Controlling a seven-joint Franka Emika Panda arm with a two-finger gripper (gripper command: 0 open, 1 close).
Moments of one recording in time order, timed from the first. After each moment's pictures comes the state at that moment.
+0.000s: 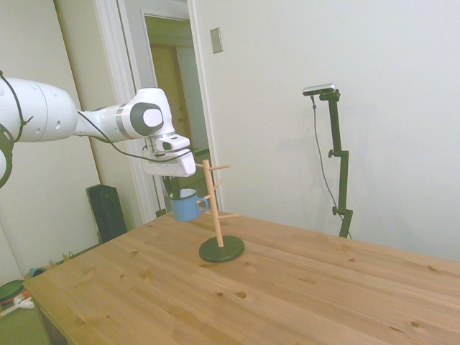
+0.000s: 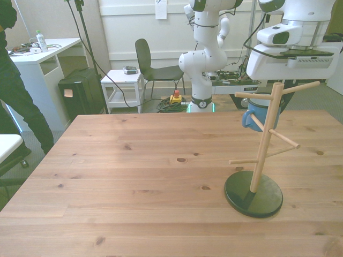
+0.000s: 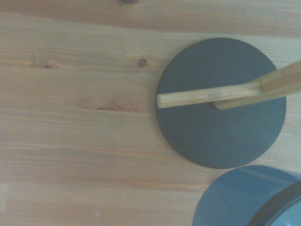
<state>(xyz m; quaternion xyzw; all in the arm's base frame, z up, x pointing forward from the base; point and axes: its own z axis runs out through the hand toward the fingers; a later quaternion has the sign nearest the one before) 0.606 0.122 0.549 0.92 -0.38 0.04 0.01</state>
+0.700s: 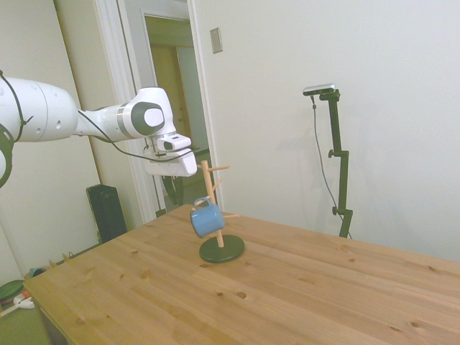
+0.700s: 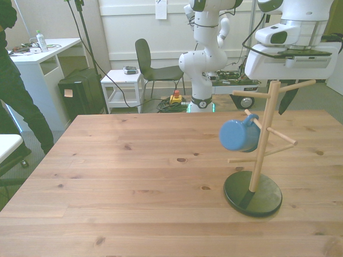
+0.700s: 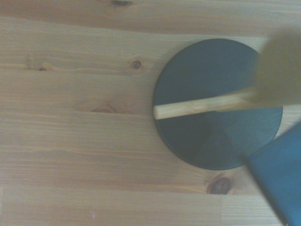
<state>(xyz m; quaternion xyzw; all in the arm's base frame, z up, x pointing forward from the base) 0.607 0.118 0.550 0.92 -0.38 0.04 0.01</state>
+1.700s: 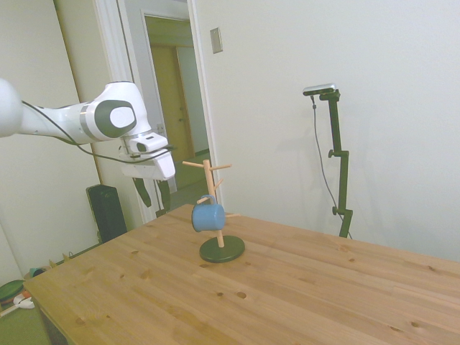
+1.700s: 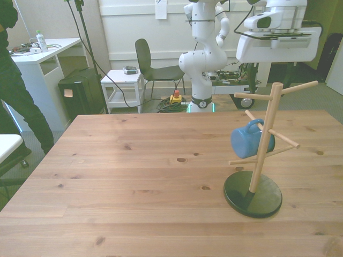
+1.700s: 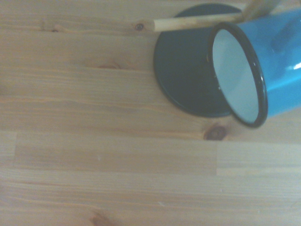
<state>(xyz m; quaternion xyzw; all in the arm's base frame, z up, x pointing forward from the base) 0.504 0.096 0.561 0.92 -0.40 0.06 -0.02</state>
